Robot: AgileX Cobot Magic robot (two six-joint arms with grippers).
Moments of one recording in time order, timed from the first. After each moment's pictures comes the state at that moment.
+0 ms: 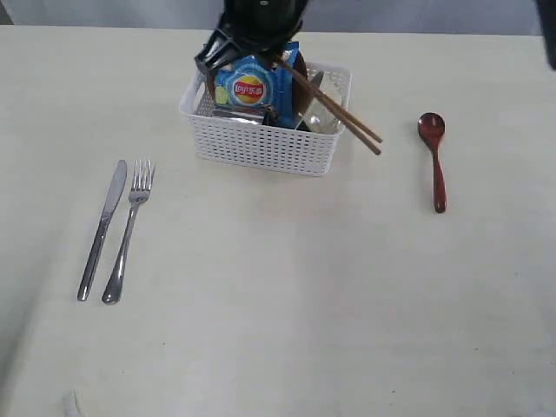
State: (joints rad) left arm -0.16 0.00 0.00 -0.03 0.22 -0.04; right arm 0.76 2.09 -1.96 -0.31 1.20 0.01
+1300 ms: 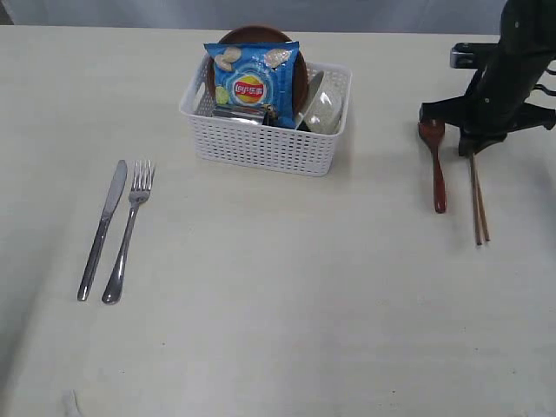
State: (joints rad) left arm -0.16 0.00 0.00 -0.03 0.22 -0.04; right arm 0.06 2.15 -1.39 -0.13 0.73 0.22
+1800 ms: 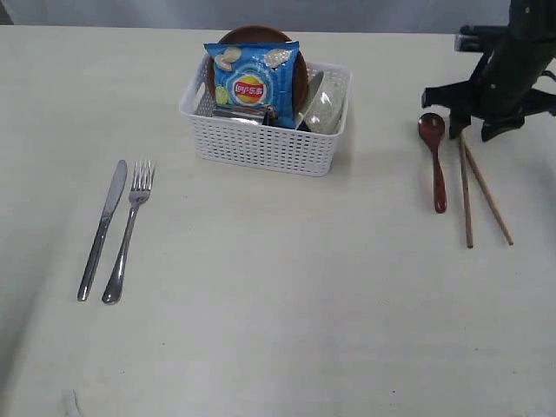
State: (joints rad) left arm -0.16 0.00 0.00 -0.03 0.22 -0.04; right arm 0.06 2.08 -1.38 -0.11 0.72 0.21
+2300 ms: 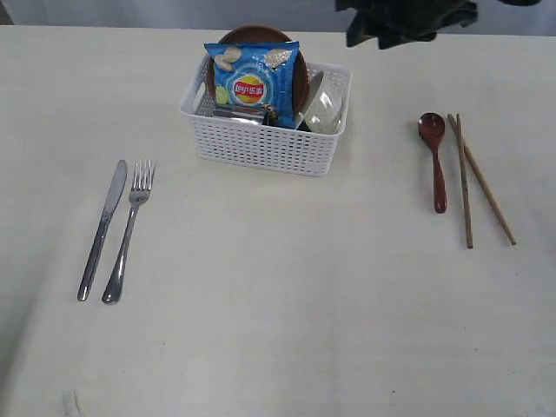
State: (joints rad) left arm -0.16 0.00 0.00 -0.03 0.22 -0.04; right arm 0.30 1.84 -1.45 0.37 0.66 -0.18
